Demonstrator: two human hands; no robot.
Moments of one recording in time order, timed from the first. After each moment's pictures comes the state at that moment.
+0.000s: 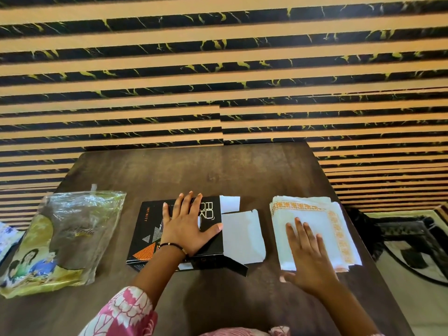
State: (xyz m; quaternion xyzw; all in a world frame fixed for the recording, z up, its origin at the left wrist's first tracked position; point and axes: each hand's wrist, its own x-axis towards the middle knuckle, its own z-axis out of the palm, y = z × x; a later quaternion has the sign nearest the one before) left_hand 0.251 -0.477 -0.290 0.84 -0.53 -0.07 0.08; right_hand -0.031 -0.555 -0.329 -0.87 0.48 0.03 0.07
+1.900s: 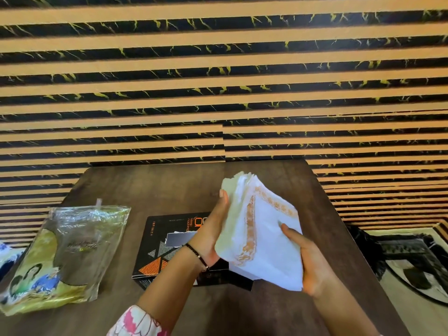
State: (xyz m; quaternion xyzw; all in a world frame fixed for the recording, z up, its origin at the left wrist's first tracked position) left_hand 0.197 -0.480 -0.192 0.44 -0.21 -0.68 0.55; right_hand 0.010 -0.539 -0.223 -0.29 0.36 -0.23 0.86
